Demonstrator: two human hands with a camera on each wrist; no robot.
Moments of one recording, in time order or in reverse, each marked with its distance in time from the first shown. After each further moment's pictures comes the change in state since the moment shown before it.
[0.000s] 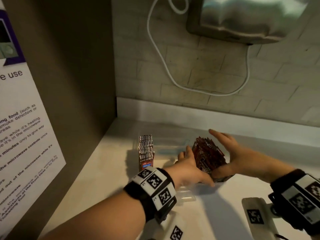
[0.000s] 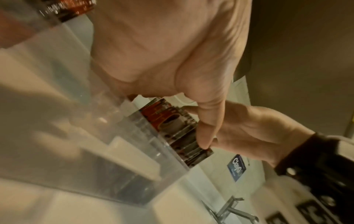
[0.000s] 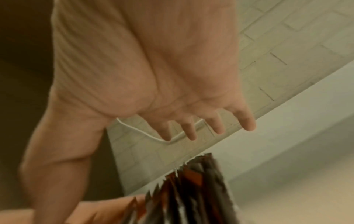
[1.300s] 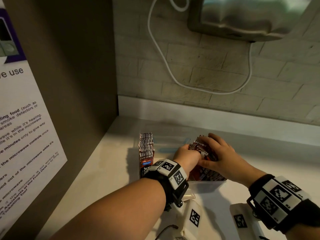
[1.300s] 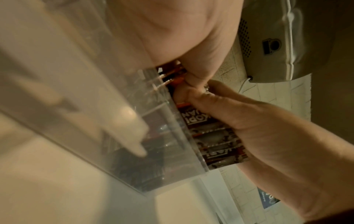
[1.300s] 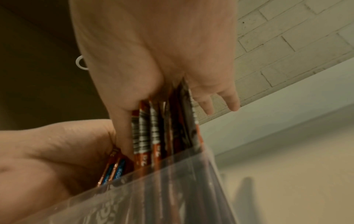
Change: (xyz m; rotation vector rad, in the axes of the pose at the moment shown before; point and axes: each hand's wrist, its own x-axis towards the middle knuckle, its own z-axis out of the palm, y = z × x) left_hand 0.040 0.010 0.011 -0.700 0.208 -0.066; right_hand 0.031 0.025 0.035 -0.246 0.177 -0.043
